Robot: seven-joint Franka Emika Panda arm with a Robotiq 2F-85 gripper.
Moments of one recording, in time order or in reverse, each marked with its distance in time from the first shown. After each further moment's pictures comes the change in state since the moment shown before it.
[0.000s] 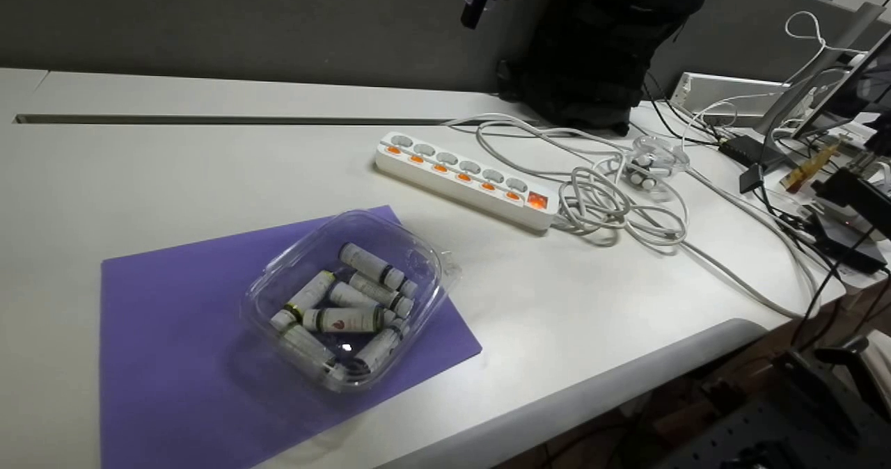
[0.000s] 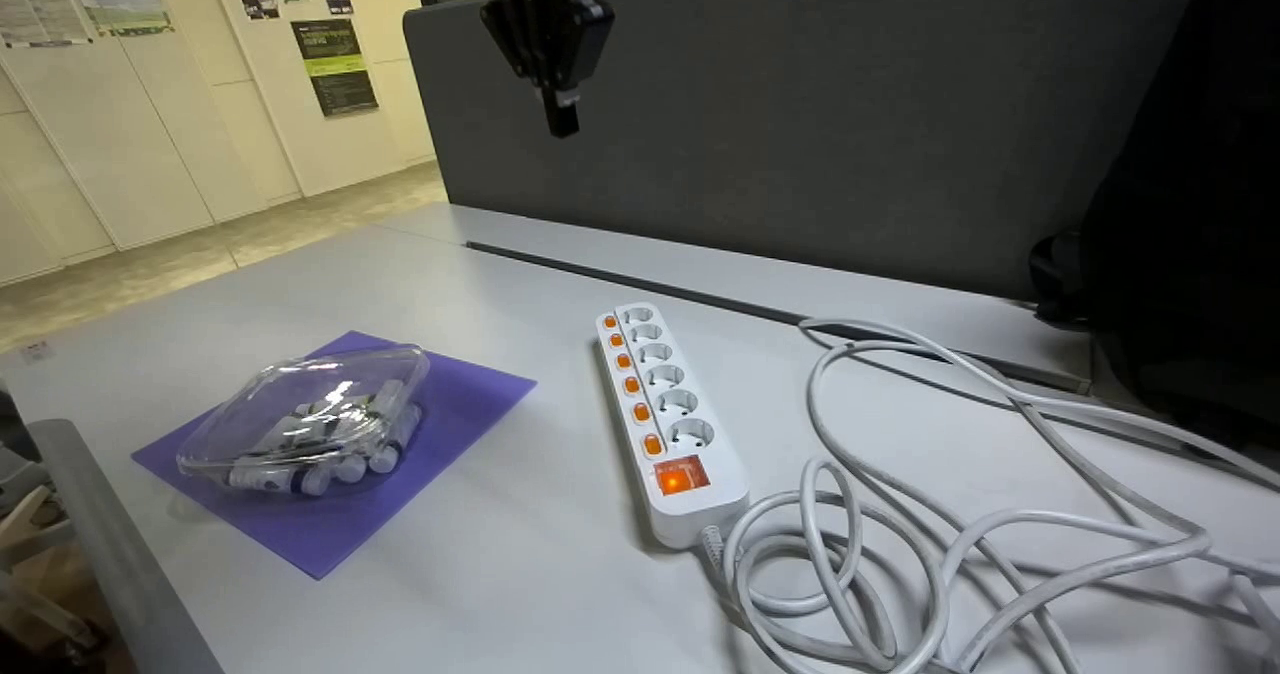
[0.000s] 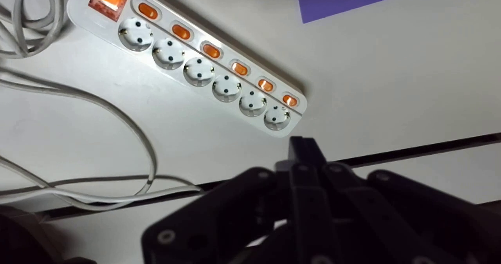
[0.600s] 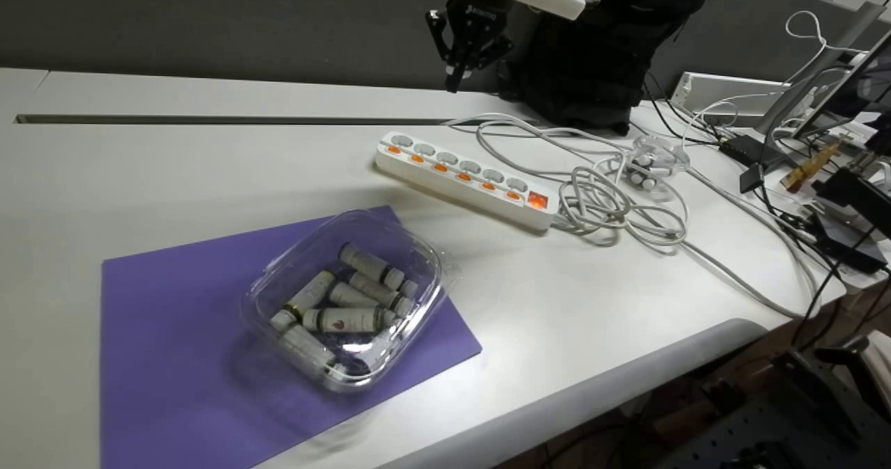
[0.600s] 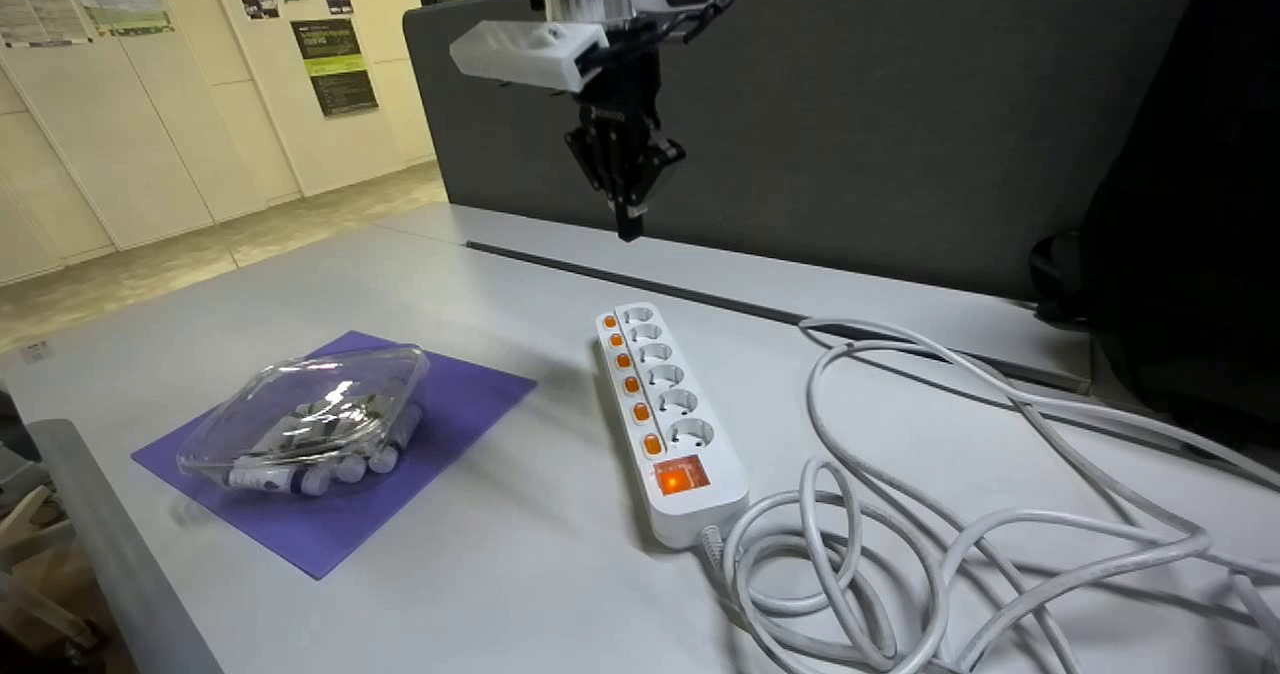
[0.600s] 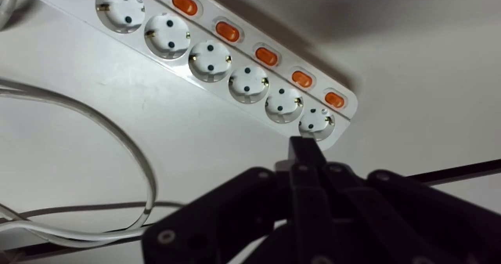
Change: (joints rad) arm -0.013 0.295 -0.012 0.167 -0.011 0.079 0.000
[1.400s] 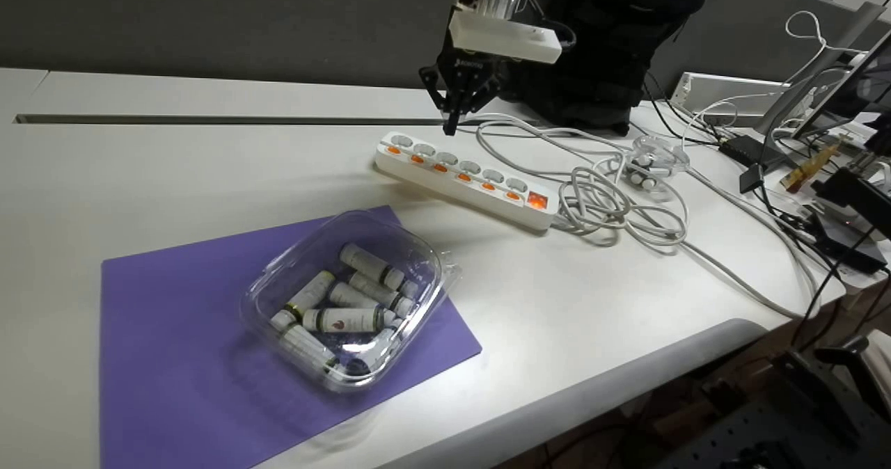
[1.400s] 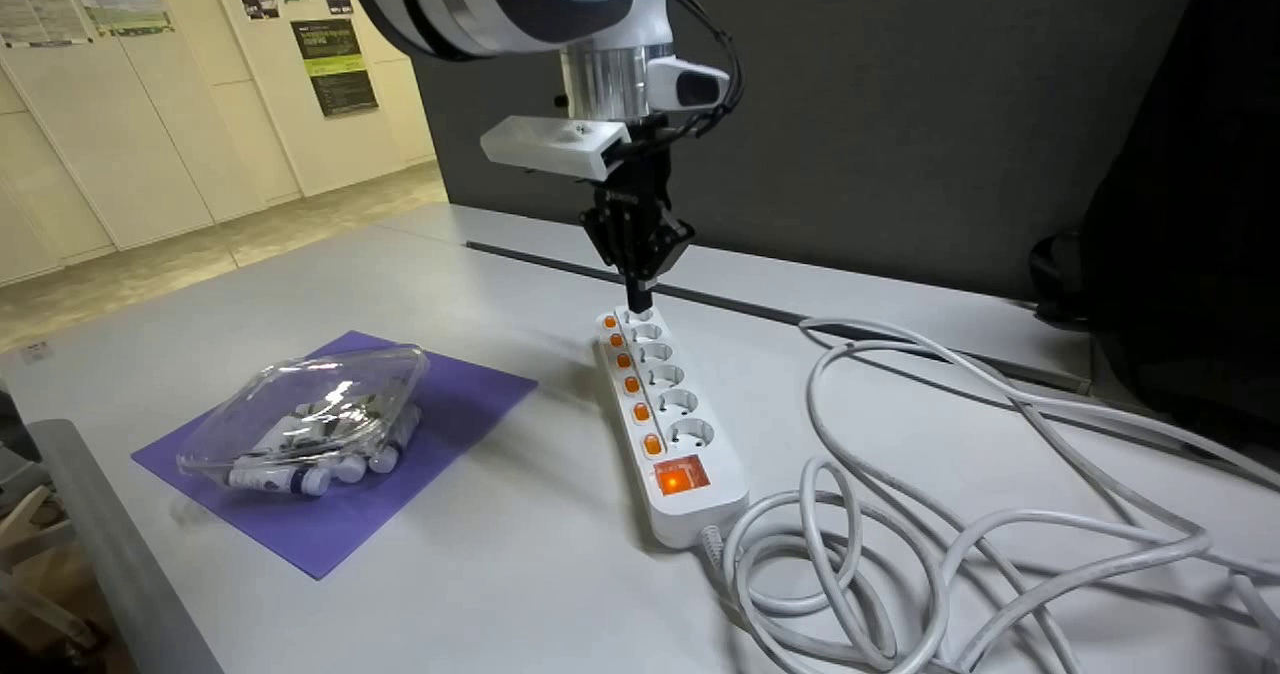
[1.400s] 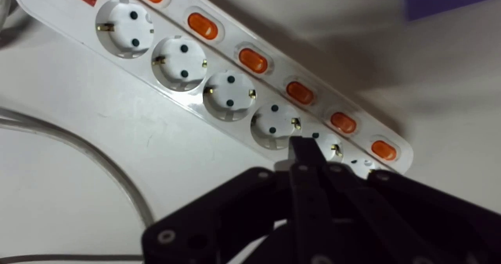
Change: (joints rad) arm 0.033 0.149 -0.032 0.075 -0.075 -0.027 0.033
